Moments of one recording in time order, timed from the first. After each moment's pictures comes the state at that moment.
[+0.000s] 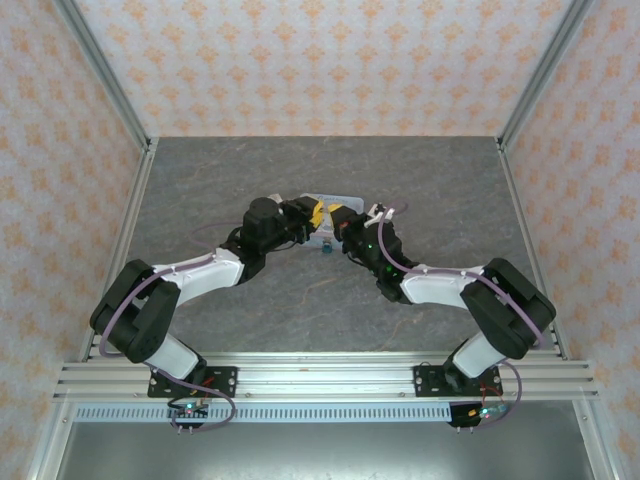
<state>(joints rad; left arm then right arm) -0.53 1.53 0.77 0.53 0.18 -1.85 0.73 1.55 0.63 0.85 0.13 1.57</state>
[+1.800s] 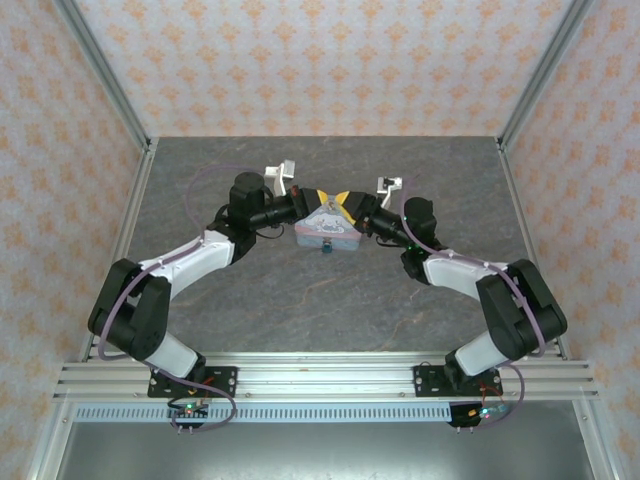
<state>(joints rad) -0.41 1.53 0.92 0.41 0.62 -0.97 0.44 1.51 0.67 0.86 -0.59 1.27</state>
